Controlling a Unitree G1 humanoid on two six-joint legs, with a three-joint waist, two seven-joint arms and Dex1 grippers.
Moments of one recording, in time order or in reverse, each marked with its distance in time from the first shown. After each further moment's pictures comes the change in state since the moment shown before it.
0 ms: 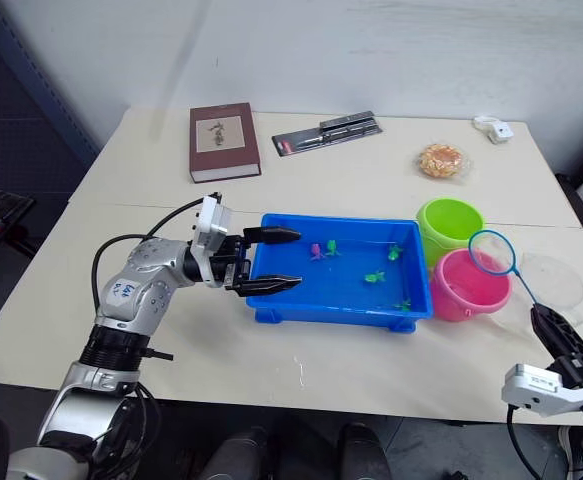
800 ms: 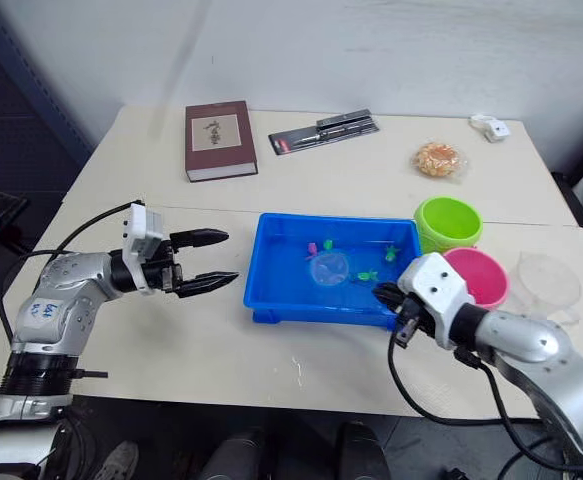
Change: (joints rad) left arm 0.191 0.257 0.179 -0.129 -0.001 0.053 0.096; right arm -0.650 -0.244 0.651 -0.406 1.329 1.265 0.514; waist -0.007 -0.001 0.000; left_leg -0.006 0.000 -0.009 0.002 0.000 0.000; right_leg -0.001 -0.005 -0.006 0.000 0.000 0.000
